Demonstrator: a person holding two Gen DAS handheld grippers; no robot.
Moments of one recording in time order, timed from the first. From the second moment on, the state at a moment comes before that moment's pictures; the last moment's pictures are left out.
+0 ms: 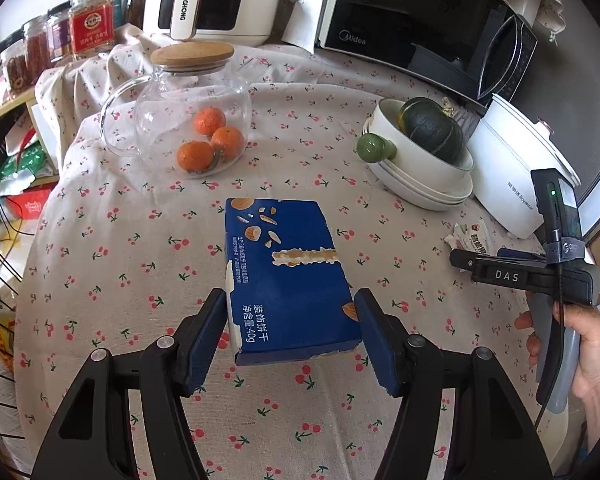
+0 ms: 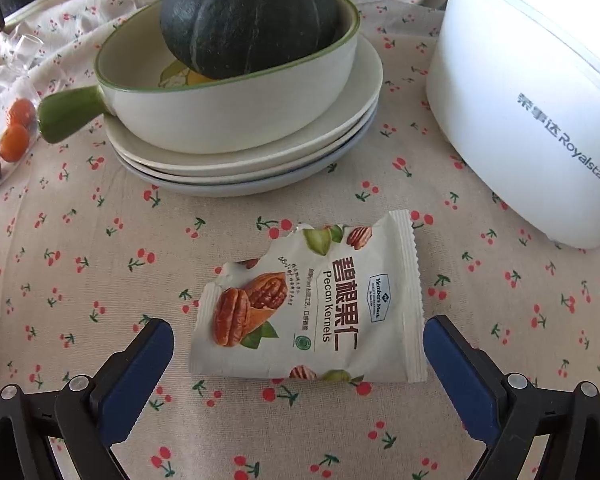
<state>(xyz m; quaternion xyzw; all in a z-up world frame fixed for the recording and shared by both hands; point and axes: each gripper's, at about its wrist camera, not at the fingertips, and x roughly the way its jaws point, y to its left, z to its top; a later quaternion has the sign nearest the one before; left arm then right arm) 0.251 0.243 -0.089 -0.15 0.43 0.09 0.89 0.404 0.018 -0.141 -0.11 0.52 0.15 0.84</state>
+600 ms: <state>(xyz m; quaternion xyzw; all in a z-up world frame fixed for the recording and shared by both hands) 0.232 0.207 -0.089 -0.12 0.44 0.07 0.89 0.351 -0.034 -0.116 -0.08 0.50 0.17 0.85</state>
